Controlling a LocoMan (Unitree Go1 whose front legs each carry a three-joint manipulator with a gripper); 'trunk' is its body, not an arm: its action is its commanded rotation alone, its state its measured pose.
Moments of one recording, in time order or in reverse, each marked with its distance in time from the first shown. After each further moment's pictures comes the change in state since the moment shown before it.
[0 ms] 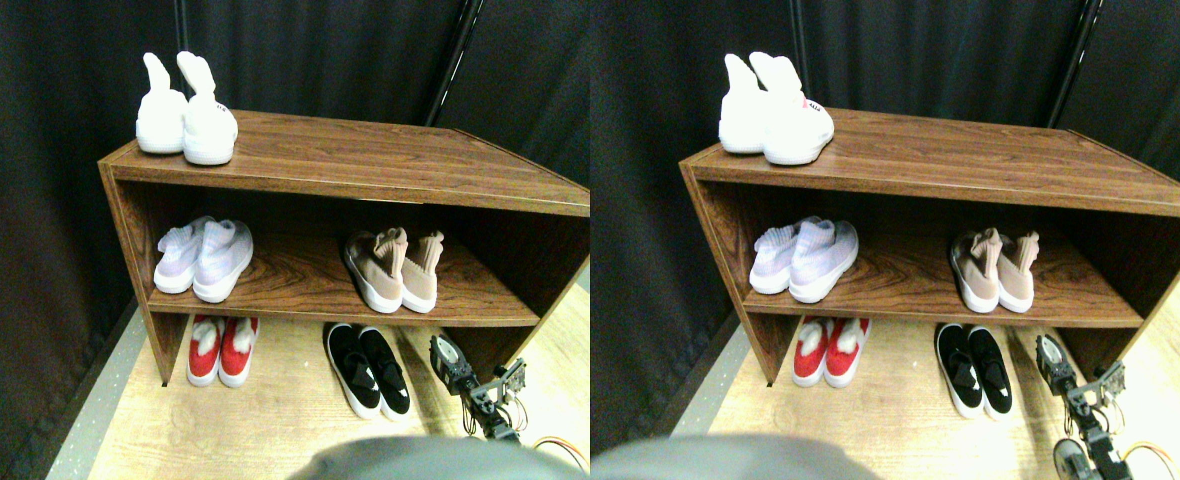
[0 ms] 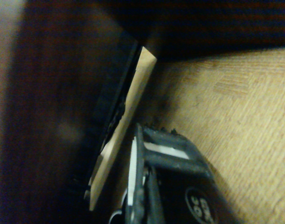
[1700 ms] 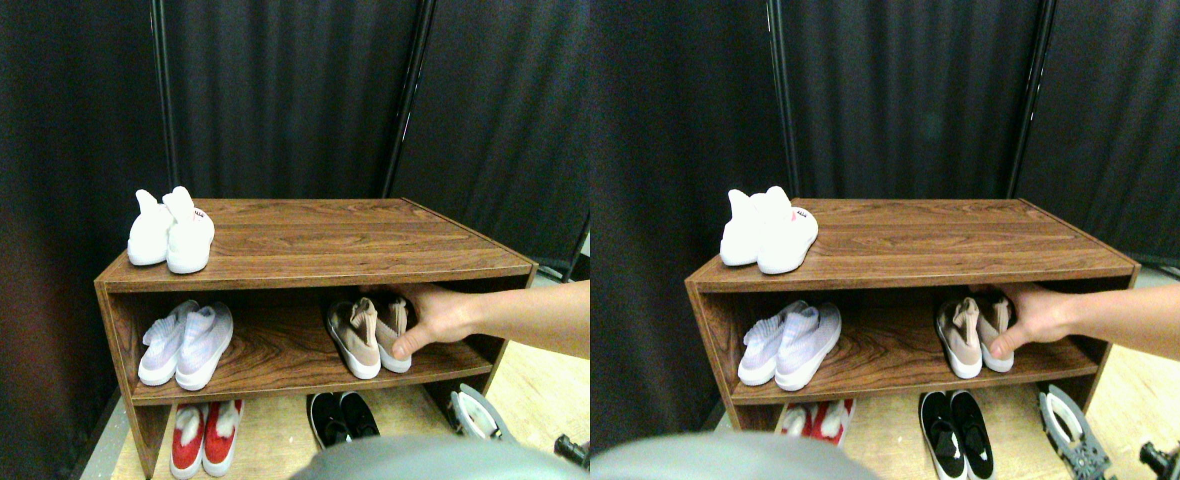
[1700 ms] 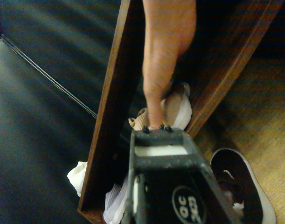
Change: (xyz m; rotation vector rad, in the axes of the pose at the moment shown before) right arm -0.122 0.118 -0.010 -0.188 0.131 0.437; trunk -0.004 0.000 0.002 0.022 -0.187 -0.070
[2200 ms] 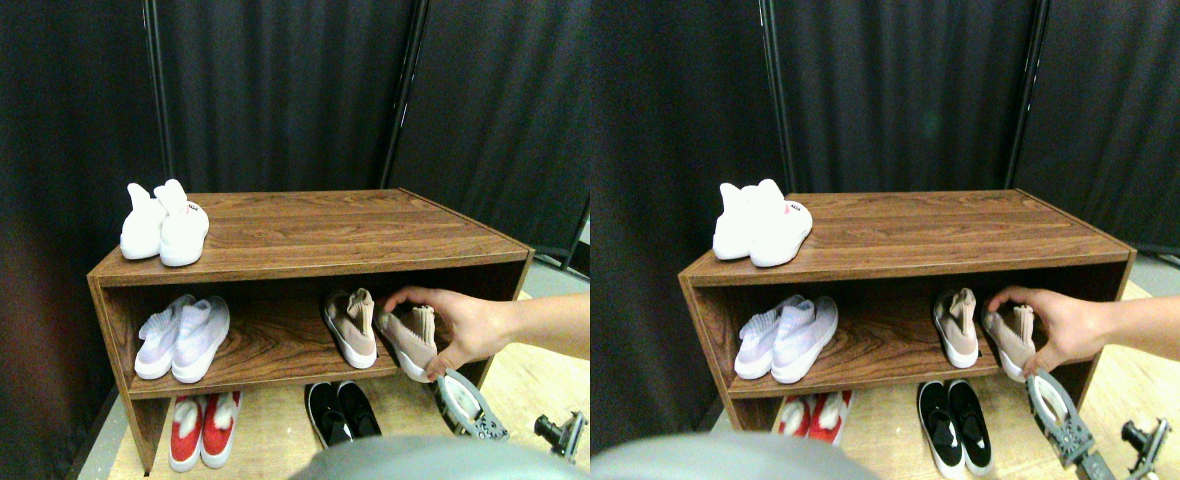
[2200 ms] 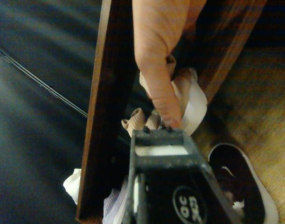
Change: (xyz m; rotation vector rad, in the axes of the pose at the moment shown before) right arm 0.009 -0.010 -0.003 0.057 0.004 -0.031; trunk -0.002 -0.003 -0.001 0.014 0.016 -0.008
